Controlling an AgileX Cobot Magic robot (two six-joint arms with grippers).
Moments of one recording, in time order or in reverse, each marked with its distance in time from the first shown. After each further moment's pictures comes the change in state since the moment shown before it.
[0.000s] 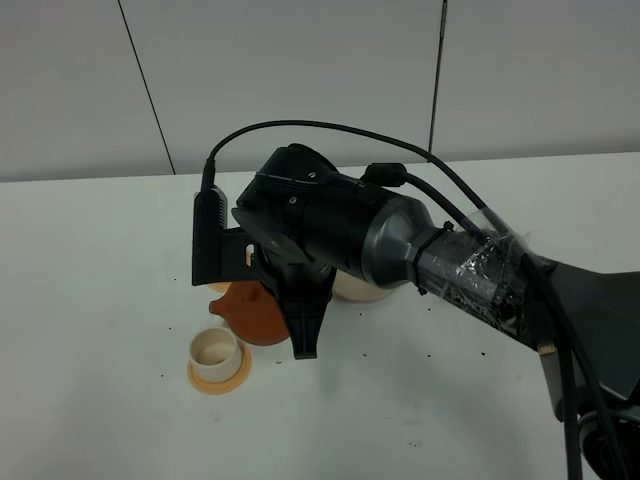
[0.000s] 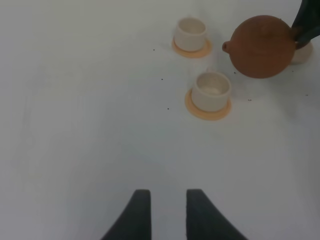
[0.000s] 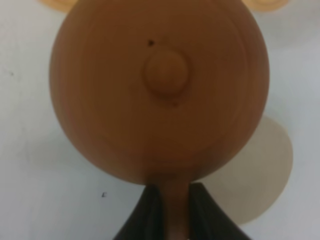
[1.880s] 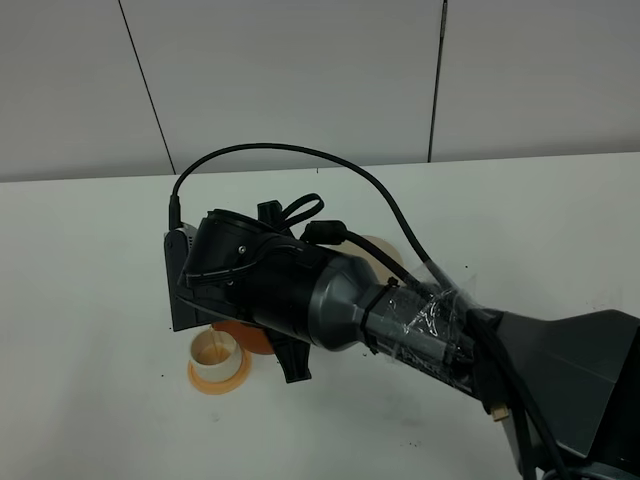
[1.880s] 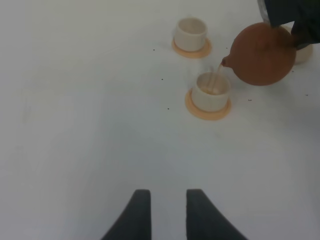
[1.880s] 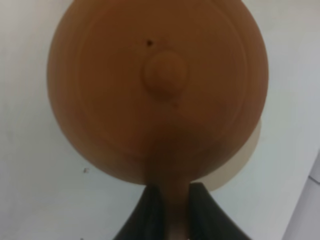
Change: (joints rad) left arm 0.000 0.000 0.000 0.000 0.000 -0.001; right arm 0.117 0.040 0.000 -0.262 0.074 0.122
